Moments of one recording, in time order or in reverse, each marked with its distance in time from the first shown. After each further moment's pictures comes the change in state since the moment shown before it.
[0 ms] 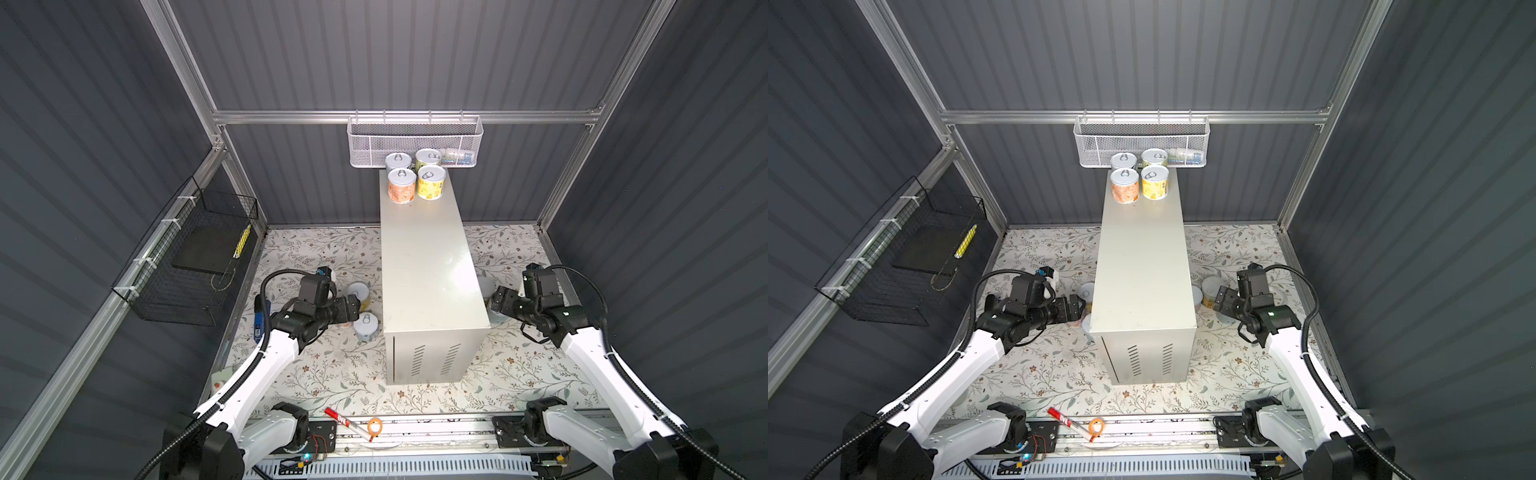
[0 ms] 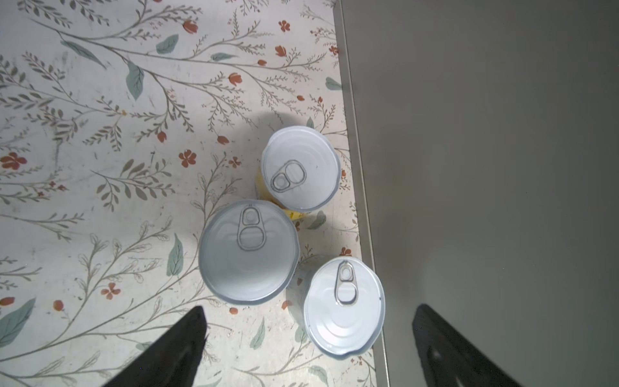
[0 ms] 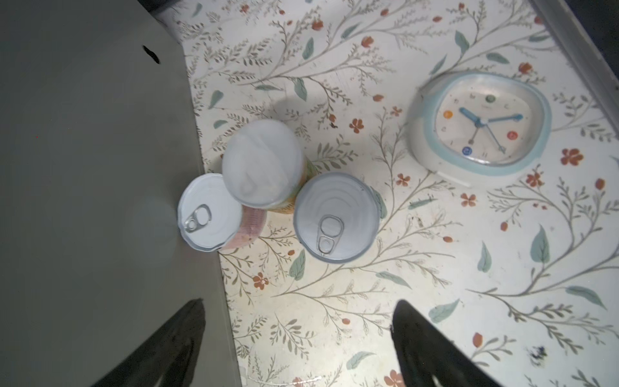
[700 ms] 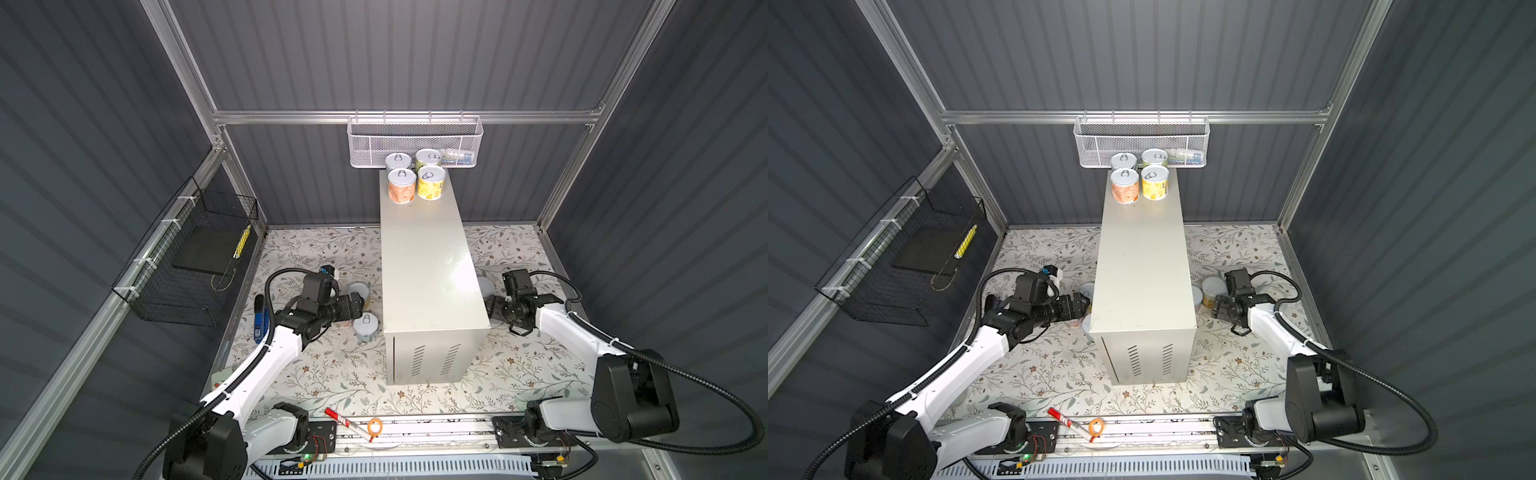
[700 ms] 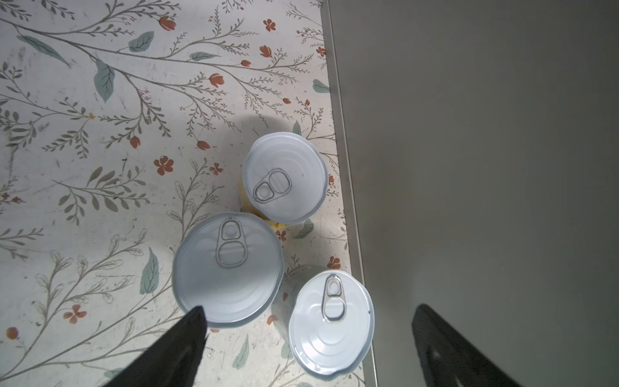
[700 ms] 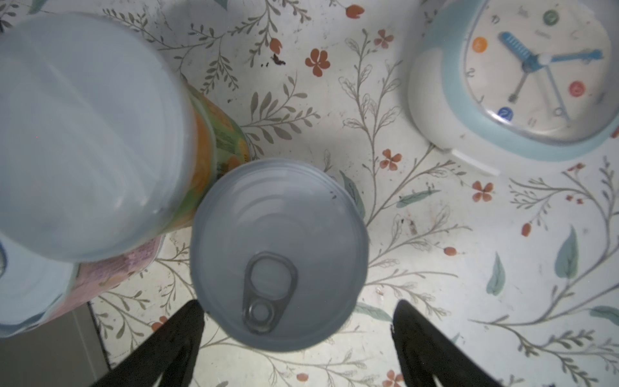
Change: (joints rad) left arm -0.001 0.050 0.000 0.071 0.032 -0.010; right arm -0.035 0.330 -0.042 0.142 0.058 -0.069
